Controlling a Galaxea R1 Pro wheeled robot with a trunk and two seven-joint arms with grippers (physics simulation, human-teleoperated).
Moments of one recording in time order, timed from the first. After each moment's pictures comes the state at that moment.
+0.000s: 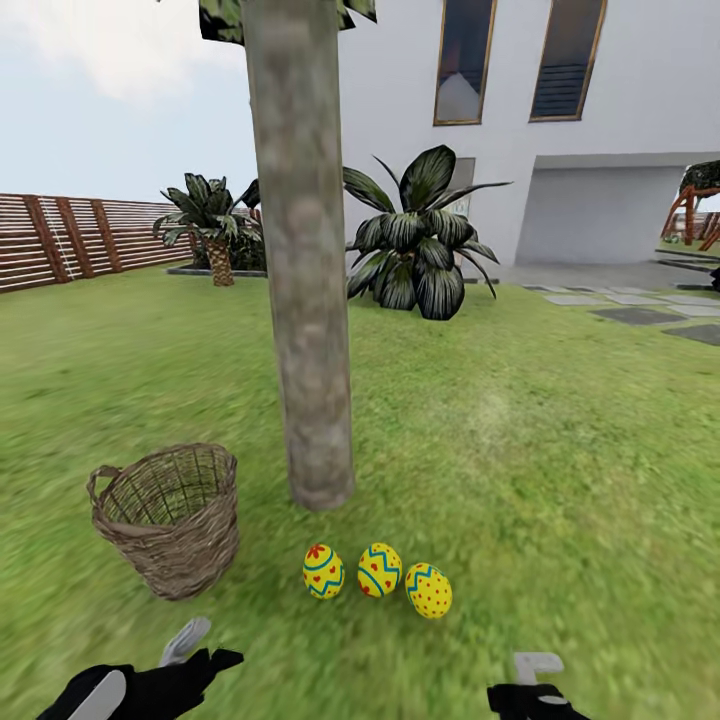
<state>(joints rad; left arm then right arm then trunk) -0.33 0.33 -0.27 -0.66 1.01 0.67 -0.28 -0.54 -0.07 0.28 -0.04 -0.28 -0.03 -0.08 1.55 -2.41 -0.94</state>
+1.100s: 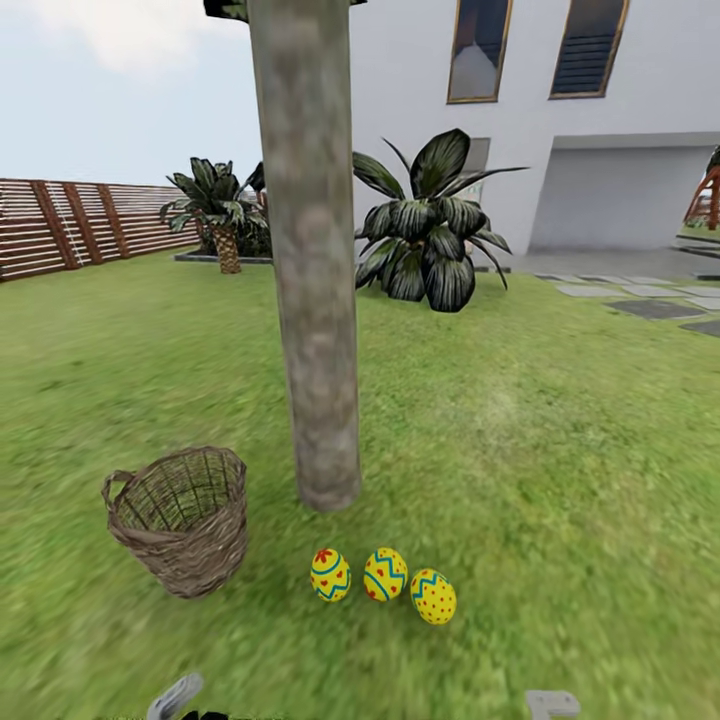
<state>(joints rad) -0.33 0.27 -0.38 -0.38 0.98 0.39 -0.27 -0.49 -0.07 0.28 0.02 -0.27 -0.05 -0.08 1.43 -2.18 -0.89</state>
